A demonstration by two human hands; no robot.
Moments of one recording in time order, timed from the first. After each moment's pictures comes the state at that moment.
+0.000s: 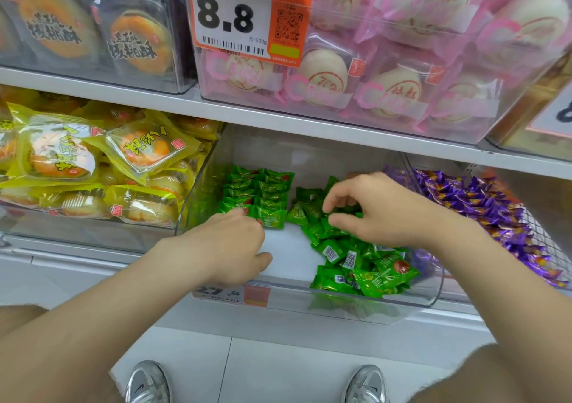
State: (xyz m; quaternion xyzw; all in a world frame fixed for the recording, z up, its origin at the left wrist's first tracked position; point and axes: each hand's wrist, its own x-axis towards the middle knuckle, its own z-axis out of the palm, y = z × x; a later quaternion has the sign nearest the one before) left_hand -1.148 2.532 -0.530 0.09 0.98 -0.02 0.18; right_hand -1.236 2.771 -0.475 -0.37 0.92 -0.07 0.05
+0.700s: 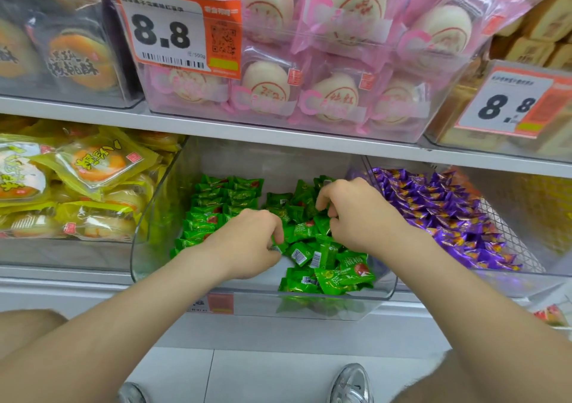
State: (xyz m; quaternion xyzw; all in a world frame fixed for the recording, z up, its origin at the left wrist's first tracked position) left_hand -1.183 2.586 -0.546 0.10 0.97 0.22 0.08; right_hand -1.236 2.795 -0.499 -0.23 0.97 -0.05 -0.01
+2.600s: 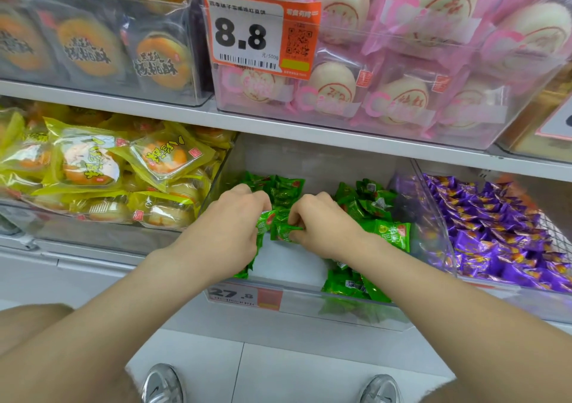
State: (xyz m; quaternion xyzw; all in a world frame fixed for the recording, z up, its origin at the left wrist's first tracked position) left_hand -1.133 2.519 -0.517 0.01 0.98 0.17 -0.04; right_hand -1.242 2.692 -0.552 -0.32 0.94 -0.10 0.06
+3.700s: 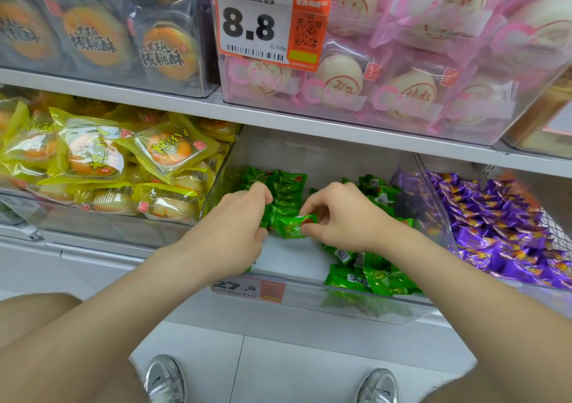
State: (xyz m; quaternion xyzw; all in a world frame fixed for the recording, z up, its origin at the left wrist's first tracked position) left_hand -1.130 2.518 -0.525 0.00 0.97 0.24 -0.02; right_hand -1.234 2.720 -0.521 -0.36 0.91 -0.20 0.05
